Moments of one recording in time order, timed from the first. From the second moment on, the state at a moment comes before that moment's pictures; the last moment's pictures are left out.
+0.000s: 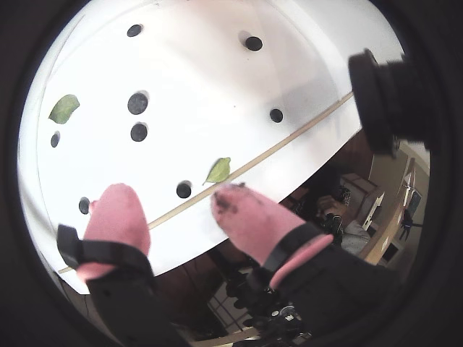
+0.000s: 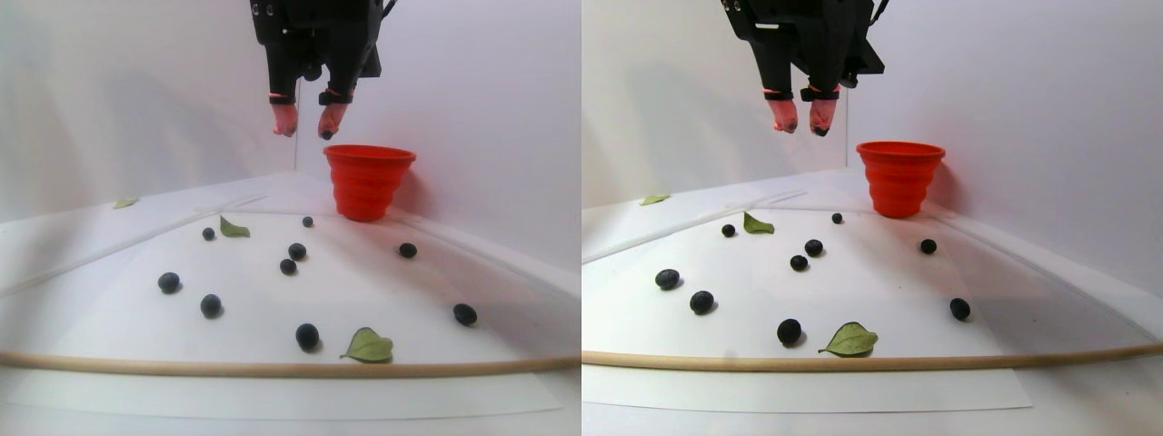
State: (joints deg) arm 10.5 127.5 139.4 25.8 -69.3
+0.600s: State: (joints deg) arm 9.5 116.8 139.4 16.5 -69.3
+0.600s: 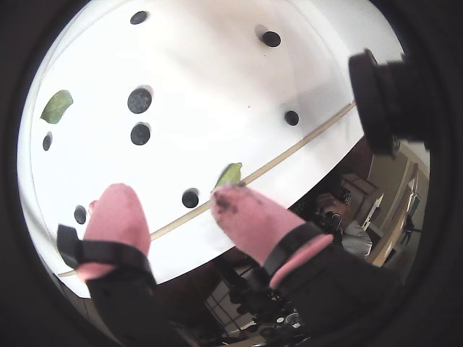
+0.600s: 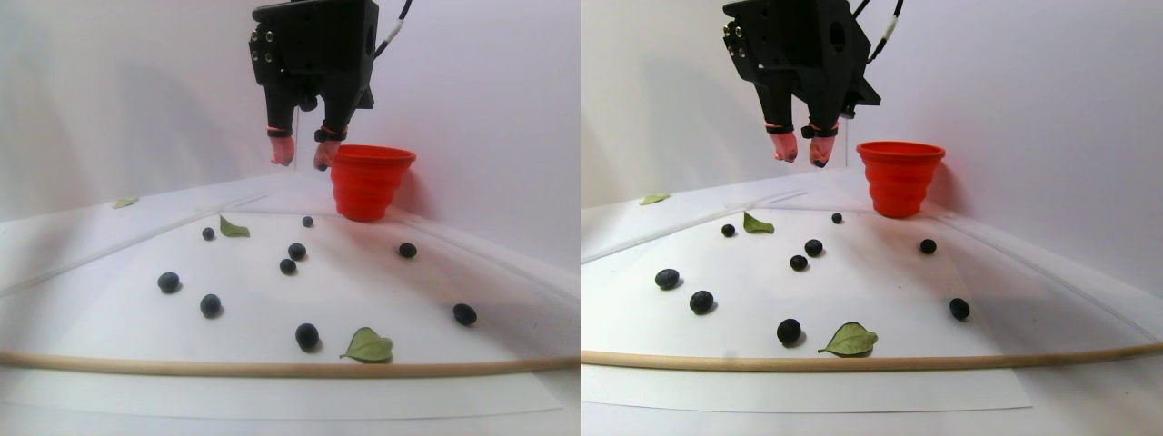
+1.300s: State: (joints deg) arm 9.4 104.2 137.2 5.3 -70.8
